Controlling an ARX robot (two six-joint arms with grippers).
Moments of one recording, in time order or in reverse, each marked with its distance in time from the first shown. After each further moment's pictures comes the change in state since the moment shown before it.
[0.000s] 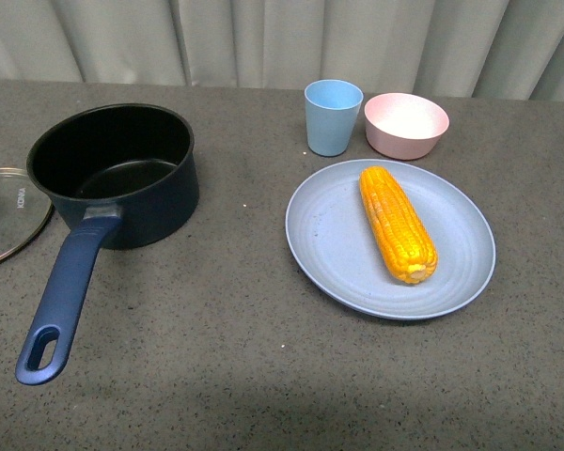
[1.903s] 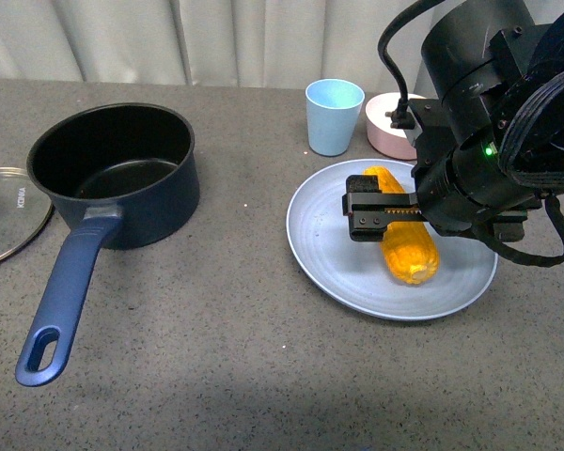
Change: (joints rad) left arm 0.000 -0.003 0.000 -0.003 0.000 0.003; right arm 0.354 2.132 1.114 -0.040 0.074 0.249
